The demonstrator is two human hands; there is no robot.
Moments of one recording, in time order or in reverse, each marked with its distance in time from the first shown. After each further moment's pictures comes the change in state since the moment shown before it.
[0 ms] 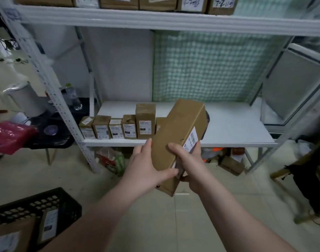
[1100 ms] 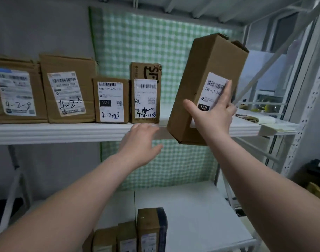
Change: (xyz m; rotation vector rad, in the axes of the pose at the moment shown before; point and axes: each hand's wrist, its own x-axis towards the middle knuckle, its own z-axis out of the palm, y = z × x) left_hand 0.340 0.309 -0.020 0.488 0.358 0.654; right_hand 0.190 -0.393 -0.191 -0.338 0.746 -0.879
